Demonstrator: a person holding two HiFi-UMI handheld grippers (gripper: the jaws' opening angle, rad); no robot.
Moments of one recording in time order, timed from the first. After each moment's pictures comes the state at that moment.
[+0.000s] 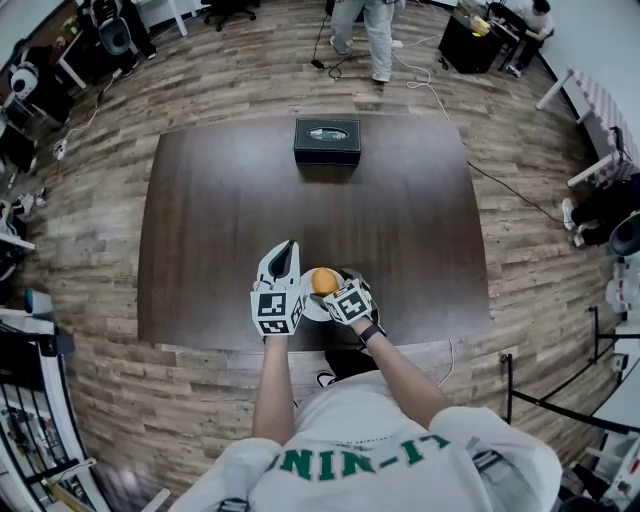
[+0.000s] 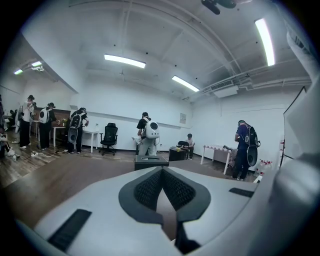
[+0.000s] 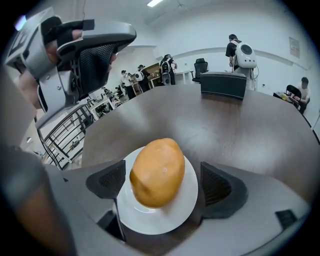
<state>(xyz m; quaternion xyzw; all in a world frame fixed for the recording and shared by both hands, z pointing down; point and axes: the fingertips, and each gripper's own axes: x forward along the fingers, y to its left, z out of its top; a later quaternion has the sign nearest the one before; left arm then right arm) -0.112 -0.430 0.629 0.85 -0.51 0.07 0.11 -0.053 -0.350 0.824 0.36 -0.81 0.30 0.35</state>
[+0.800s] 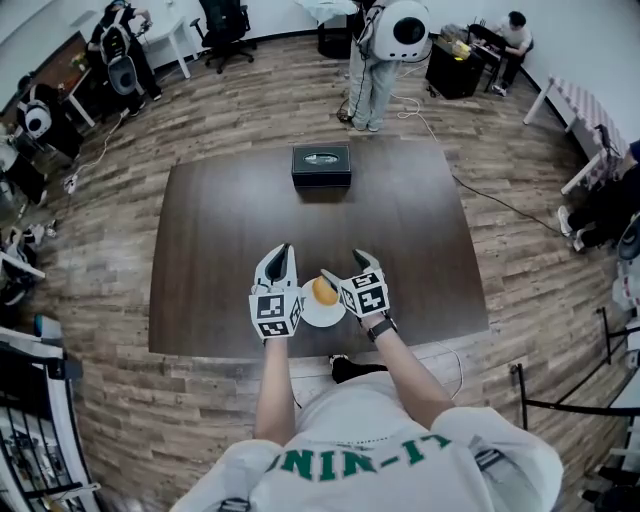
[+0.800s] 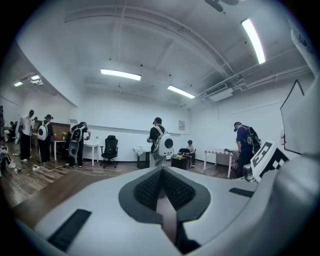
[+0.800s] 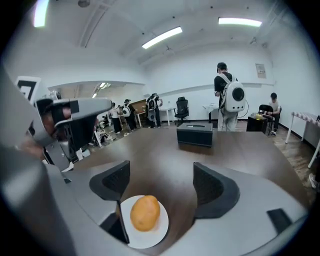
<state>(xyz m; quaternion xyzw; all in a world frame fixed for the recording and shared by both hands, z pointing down) -0.113 -0.398 0.560 0.85 -0.53 0.05 0.05 -0.003 -0.386 0.672 0.50 -0.82 0.21 0.19</state>
